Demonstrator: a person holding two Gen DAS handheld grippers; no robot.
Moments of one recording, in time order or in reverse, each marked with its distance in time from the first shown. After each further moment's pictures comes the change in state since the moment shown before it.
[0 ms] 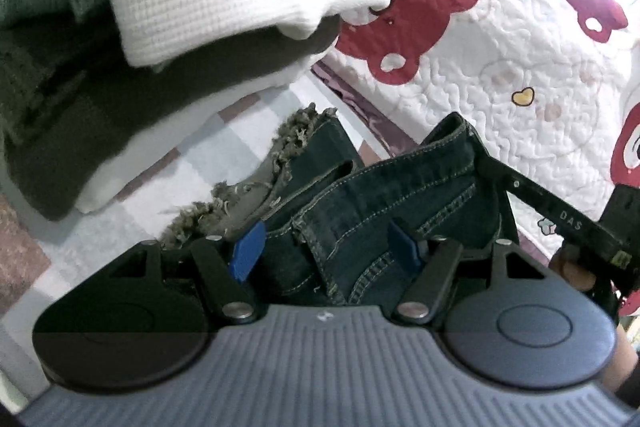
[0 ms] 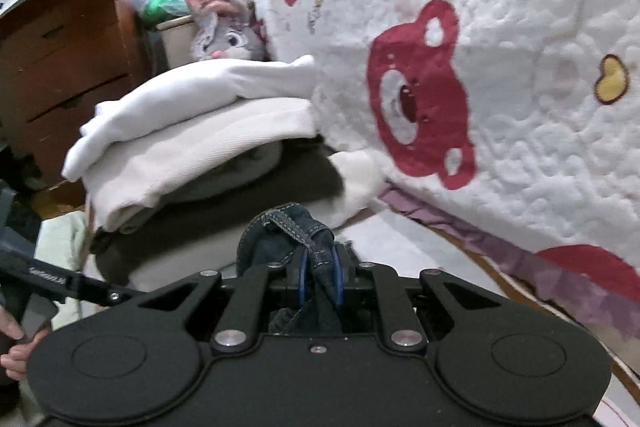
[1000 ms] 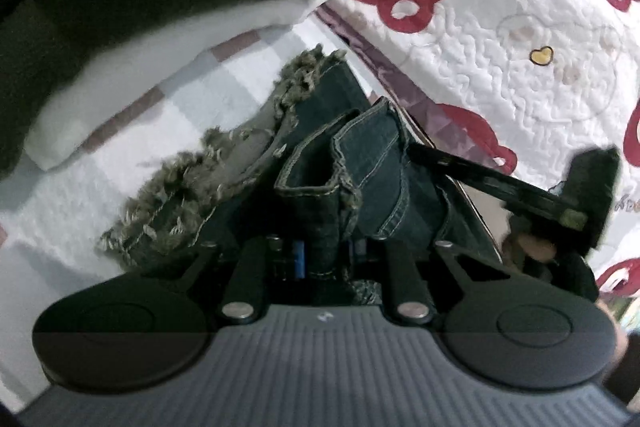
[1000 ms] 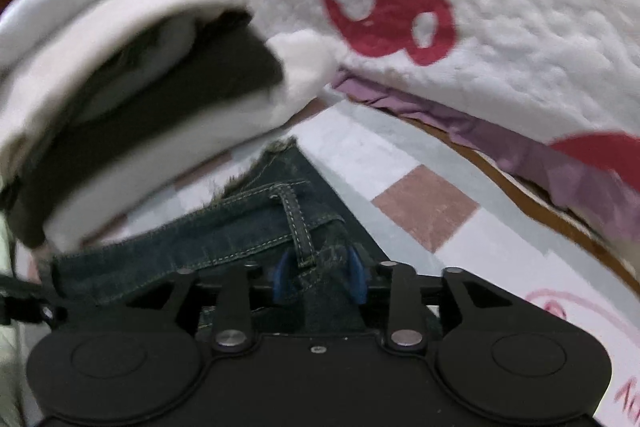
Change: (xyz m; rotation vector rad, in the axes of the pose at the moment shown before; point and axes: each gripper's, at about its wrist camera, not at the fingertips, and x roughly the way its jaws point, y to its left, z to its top) left arm 0.038 0.015 -0.012 -0.047 0.136 -0.020; right arm 0.065 -0.028 -0.041 0.165 0.216 -0.150
